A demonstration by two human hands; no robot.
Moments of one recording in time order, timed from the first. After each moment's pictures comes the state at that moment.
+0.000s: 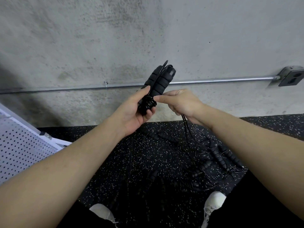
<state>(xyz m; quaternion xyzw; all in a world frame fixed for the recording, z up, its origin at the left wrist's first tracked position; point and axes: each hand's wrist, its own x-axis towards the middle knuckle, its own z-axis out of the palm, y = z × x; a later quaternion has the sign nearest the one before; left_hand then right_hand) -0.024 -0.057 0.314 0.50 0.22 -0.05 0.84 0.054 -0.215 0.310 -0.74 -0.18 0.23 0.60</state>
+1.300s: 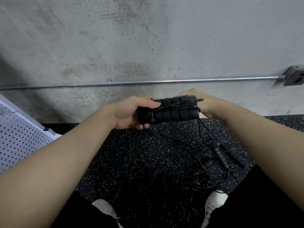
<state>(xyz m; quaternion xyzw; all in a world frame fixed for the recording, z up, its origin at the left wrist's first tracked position) -0.034 -0.029 0.324 0.68 0.08 -0.26 0.68 0.080 -0.246 0.305 -0.82 -0.25 0.28 0.42</state>
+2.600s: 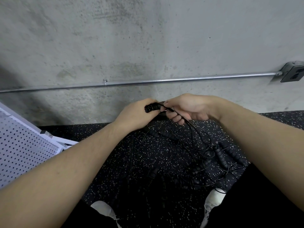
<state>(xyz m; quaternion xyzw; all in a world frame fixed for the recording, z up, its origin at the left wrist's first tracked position) -0.018 -0.051 0.279 0.93 0.06 0.01 0.35 0.069 -0.232 0.311 -0.71 -0.19 0.51 0.45</state>
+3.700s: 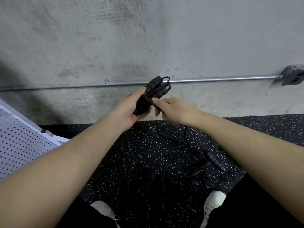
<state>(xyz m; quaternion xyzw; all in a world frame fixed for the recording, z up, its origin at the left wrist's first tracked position) -0.009 -0.046 0.296 0.54 0.30 0.02 0.79 0.032 -0.206 0.312 -0.86 -0.26 0.22 0.38</state>
